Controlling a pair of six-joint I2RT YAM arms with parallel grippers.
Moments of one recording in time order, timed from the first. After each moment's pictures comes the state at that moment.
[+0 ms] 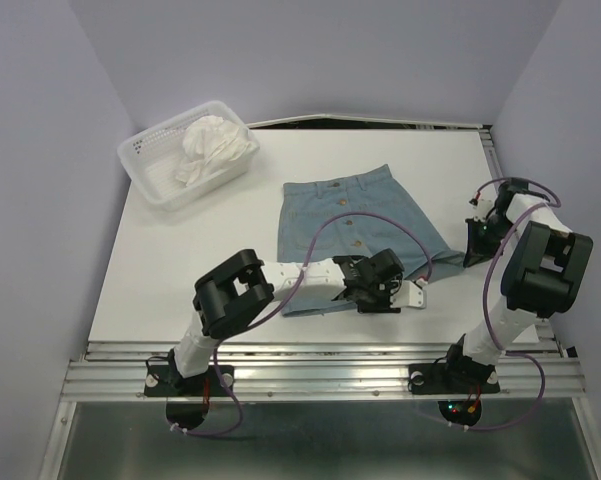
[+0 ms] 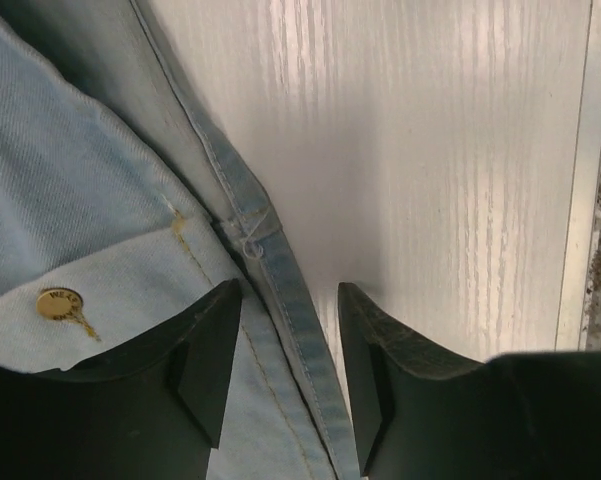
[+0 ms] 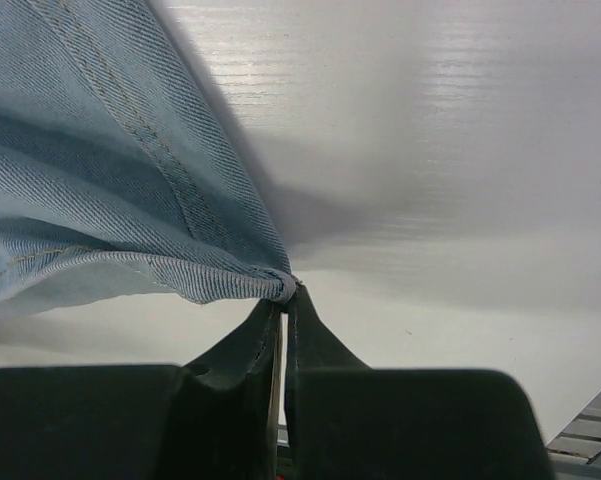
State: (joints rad) left arm -1.19 2.02 1.40 -0.35 0.13 0.51; right arm -0.37 1.77 1.20 -0.92 -0.21 -0.29
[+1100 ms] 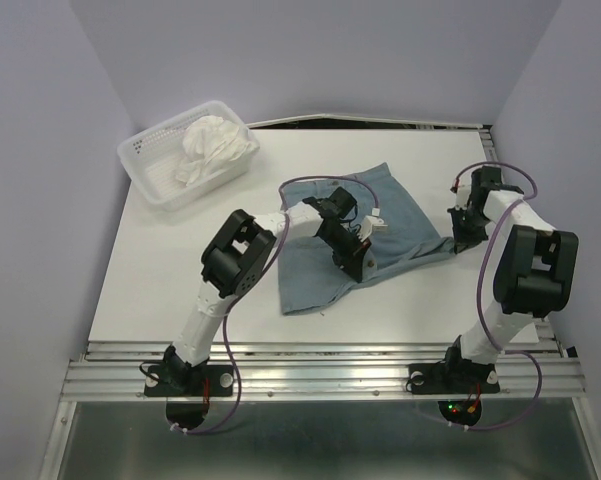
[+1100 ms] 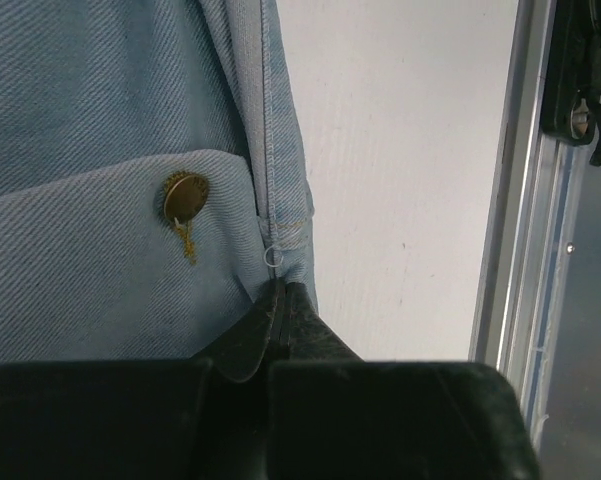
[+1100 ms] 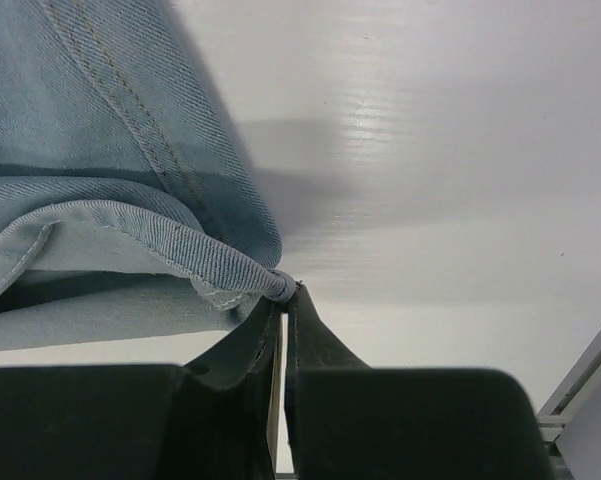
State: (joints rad) left arm -0.78 2.25 1.66 -0.59 0.86 0.27; right arm -0.20 1.74 1.21 -0.79 0.00 -0.21
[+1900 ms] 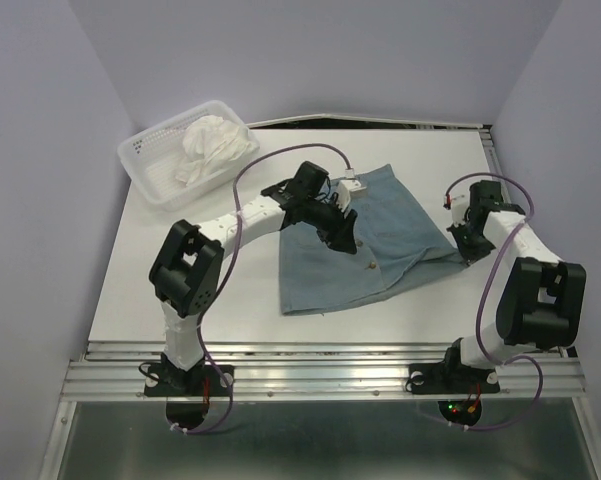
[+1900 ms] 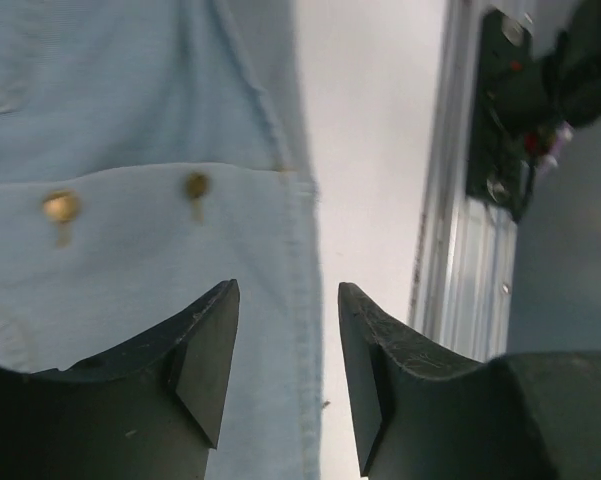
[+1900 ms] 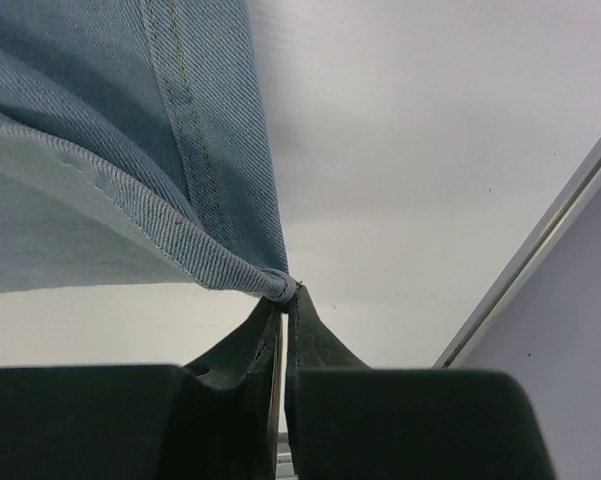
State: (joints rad) left arm -0.74 1.87 1.44 -0.40 0.82 0.11; right arm -0.16 1.51 1.02 -0.76 0.12 -0.48
